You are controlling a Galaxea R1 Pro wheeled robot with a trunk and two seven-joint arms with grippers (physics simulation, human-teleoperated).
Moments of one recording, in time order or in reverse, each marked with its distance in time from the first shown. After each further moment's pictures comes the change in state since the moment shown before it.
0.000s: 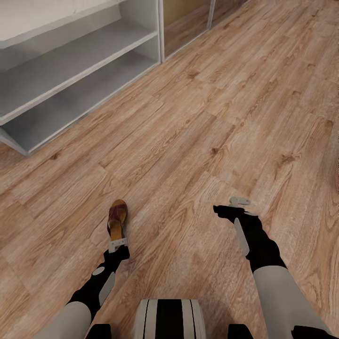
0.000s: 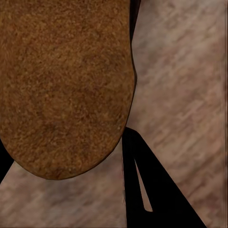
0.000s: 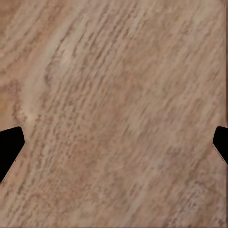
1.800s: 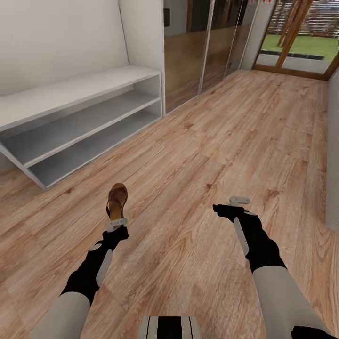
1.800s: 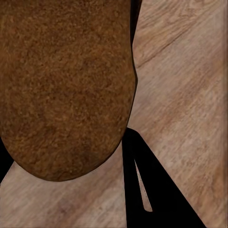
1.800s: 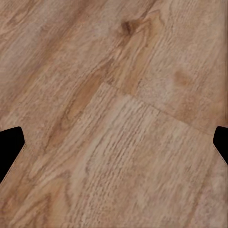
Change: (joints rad) left arm 0.000 -0.007 -0.007 -0.335 0.003 0.299 0.002; right arm 0.000 0.005 0.000 -0.012 -0.002 -0.003 0.000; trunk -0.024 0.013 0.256
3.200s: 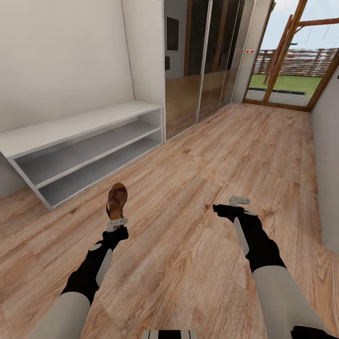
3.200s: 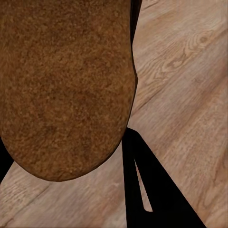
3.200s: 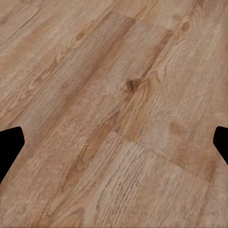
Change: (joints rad) left arm 0.000 0.000 0.001 0.000 0.001 0.000 0.000; right arm 0.000 0.000 0.000 0.001 -0.001 0.000 0.000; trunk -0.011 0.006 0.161
